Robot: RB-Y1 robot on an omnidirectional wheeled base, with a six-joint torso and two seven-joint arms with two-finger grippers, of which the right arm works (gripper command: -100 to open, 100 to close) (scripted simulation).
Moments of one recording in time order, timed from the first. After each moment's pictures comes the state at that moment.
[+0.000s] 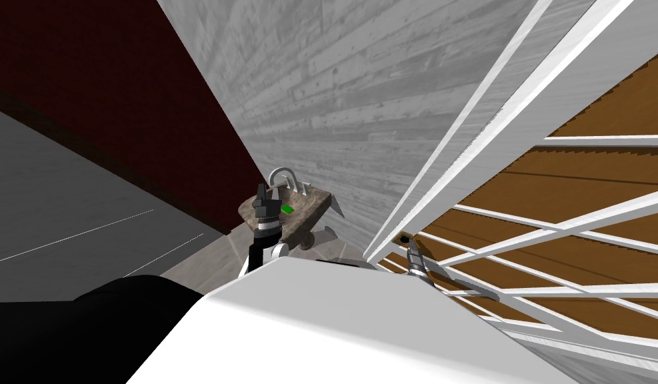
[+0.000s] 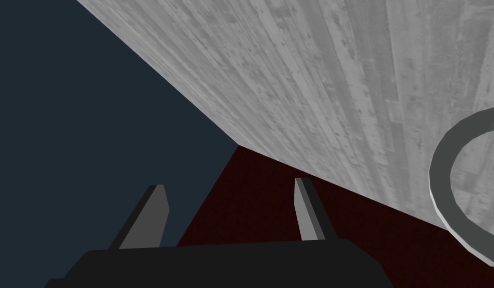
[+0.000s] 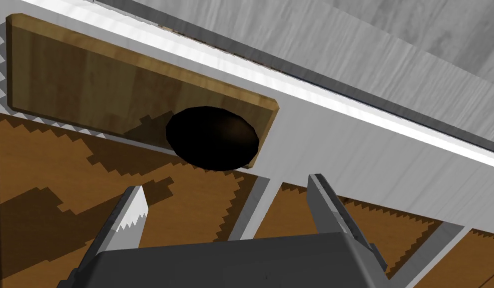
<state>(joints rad) 0.16 -0.19 -0.35 -0.76 0.03 -0.94 0.14</state>
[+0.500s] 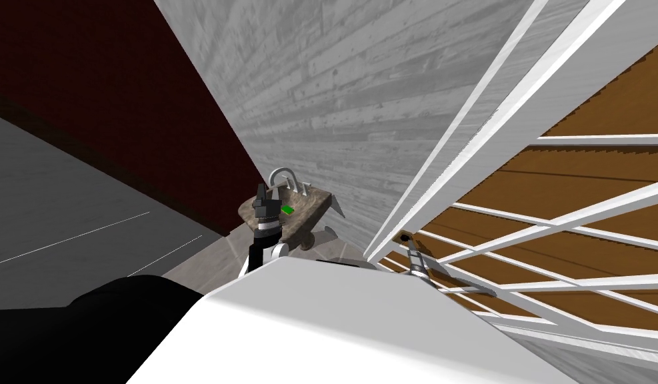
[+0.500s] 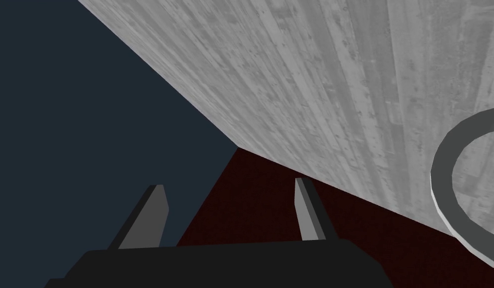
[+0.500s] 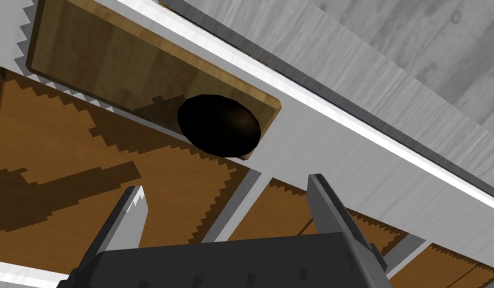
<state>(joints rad) 0.17 -0.20 -0.37 -0.75 0.07 -0.95 0.27</state>
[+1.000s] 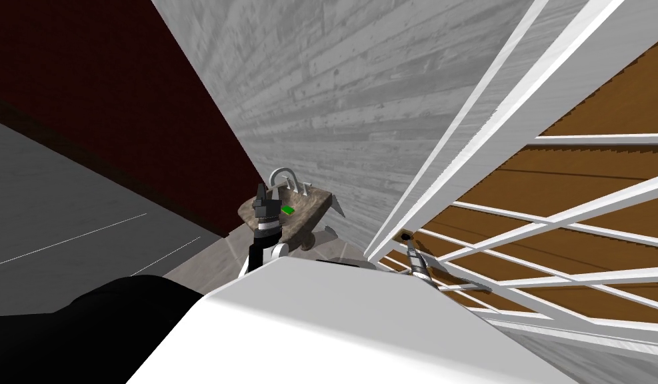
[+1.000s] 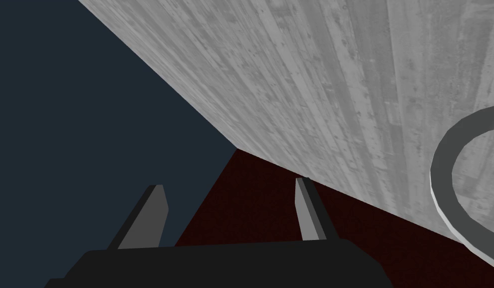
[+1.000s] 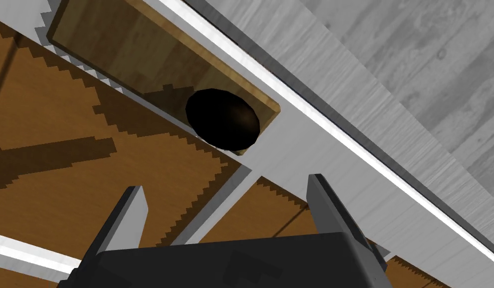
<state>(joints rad) 0.17 -0.20 -0.39 -0.75 0.10 -0.96 0.39</state>
